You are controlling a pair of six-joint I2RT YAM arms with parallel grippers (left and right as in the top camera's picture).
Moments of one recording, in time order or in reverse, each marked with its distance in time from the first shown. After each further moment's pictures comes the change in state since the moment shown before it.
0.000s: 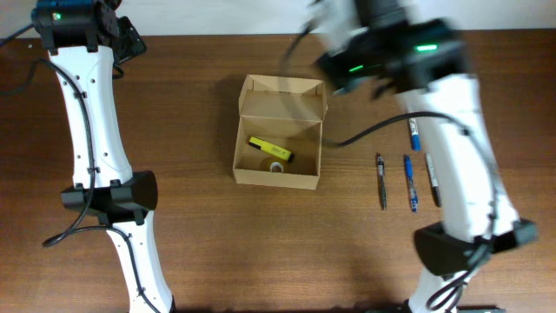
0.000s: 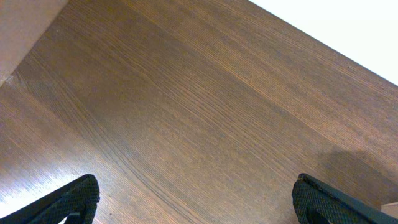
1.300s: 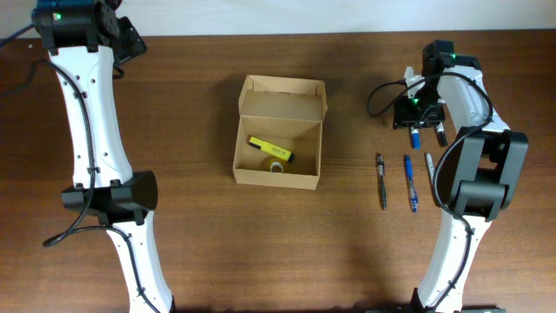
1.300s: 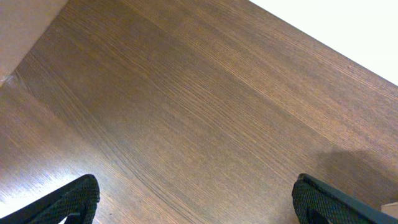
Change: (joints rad) left arm 0.000 0.000 0.000 0.000 0.000 0.000; right arm -0.489 0.386 -0.491 0.253 -0.064 0.212
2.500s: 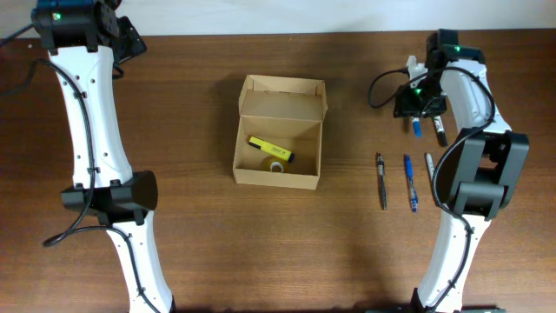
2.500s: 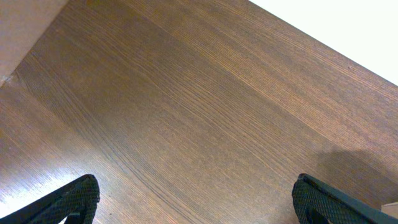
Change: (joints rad) left arm 0.000 0.000 0.000 0.000 0.000 0.000; right arm 0.000 0.011 0.093 -0.011 -0.028 0.000
